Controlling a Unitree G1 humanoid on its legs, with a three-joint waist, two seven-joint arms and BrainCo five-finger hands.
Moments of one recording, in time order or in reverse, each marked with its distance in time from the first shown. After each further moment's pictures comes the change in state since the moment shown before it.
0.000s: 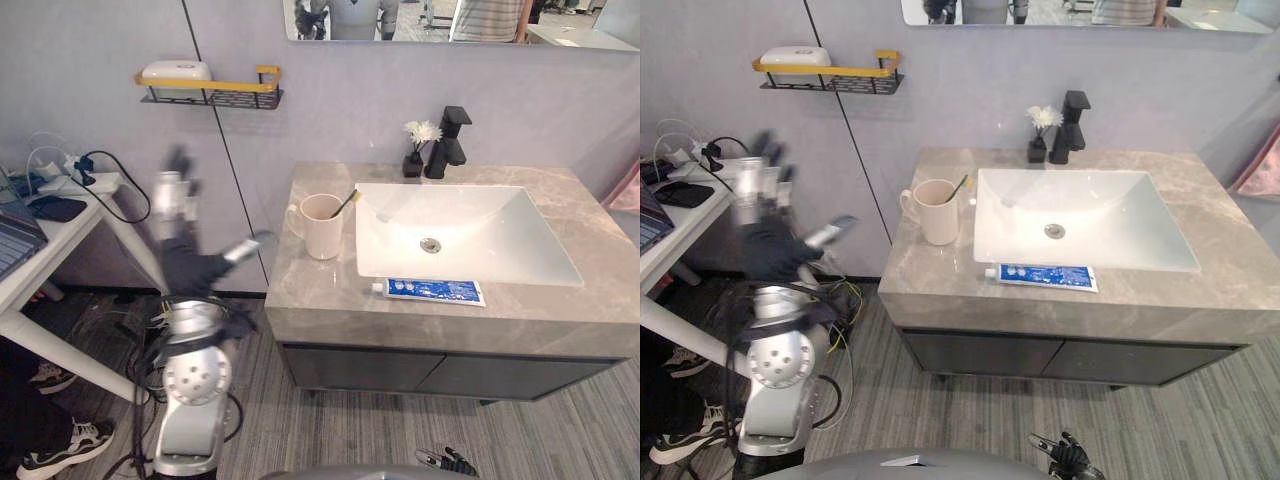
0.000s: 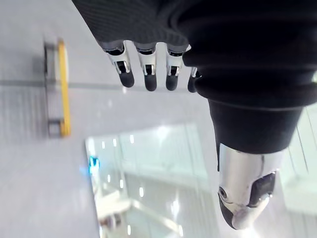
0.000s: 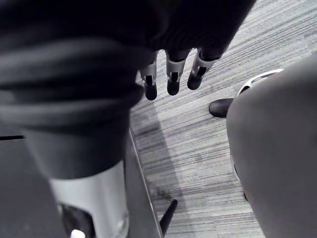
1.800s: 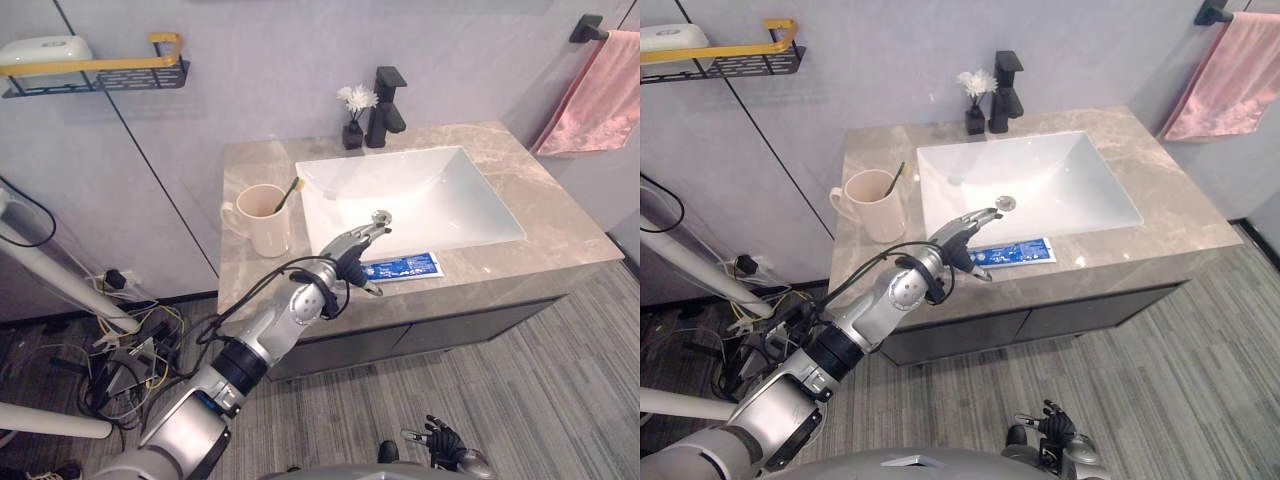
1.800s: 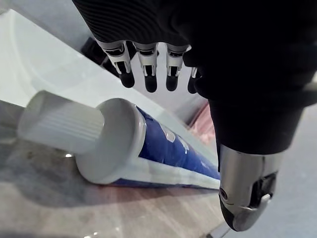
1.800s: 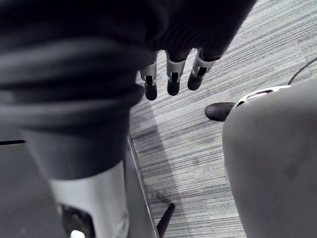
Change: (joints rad) left arm -0.586 0.028 -0.374 0.843 0.307 0.170 -0.242; right arm -0.058 -0.020 0.115 -0.091 -0.047 0.032 0.026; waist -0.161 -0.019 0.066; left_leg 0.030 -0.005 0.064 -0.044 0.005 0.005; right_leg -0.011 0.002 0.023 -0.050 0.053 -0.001
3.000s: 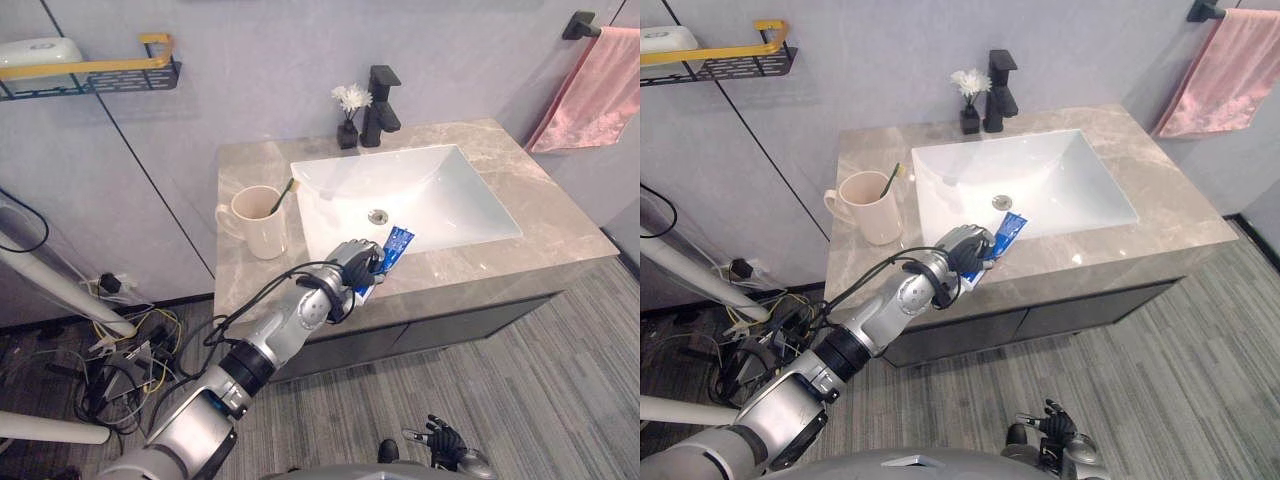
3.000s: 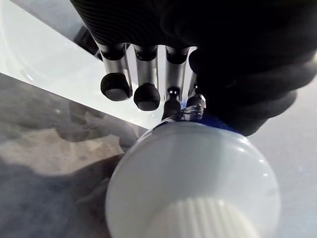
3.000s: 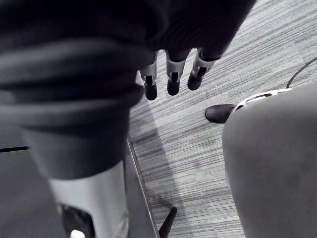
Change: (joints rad) left arm -0.006 -0.032 -0.010 0.055 0.043 -0.015 0.023; right arm 0.001 0.000 -0.002 -0.008 0.001 0.000 -0.018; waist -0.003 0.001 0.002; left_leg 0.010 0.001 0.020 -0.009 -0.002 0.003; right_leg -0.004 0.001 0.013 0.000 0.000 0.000
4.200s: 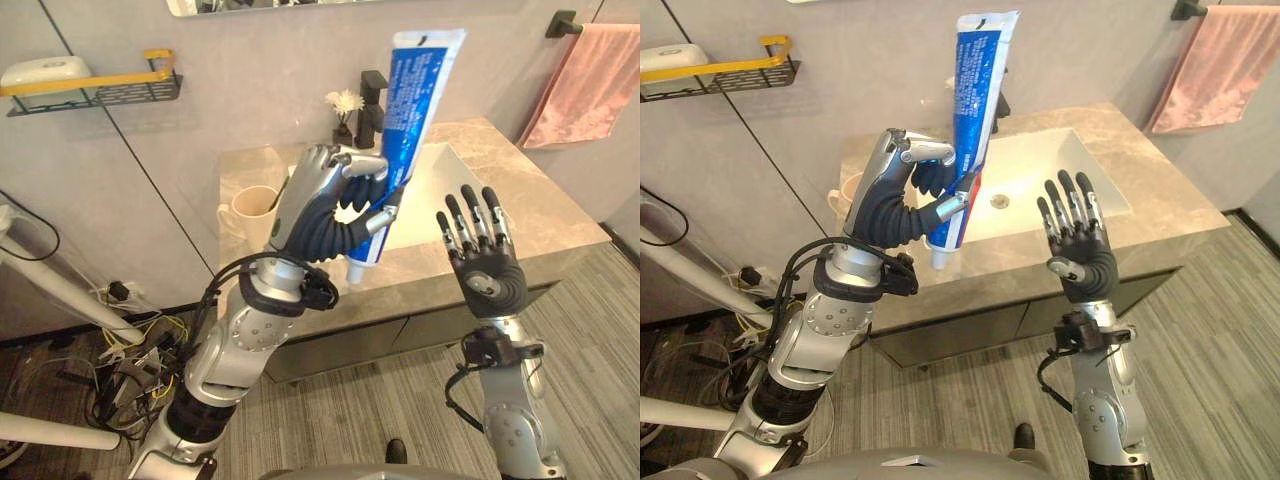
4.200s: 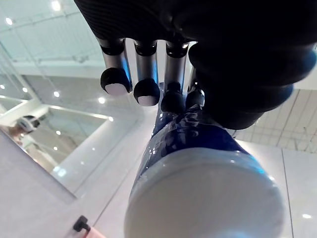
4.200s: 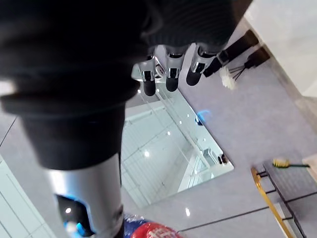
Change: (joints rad) left arm 0.211 0.055 0.247 -0.868 -0.051 -0.102 0.140; right arm 0.076 -0.051 0.168 -1.481 0.775 -0.111 0.182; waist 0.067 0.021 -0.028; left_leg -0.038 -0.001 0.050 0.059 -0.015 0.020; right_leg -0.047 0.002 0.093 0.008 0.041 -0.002
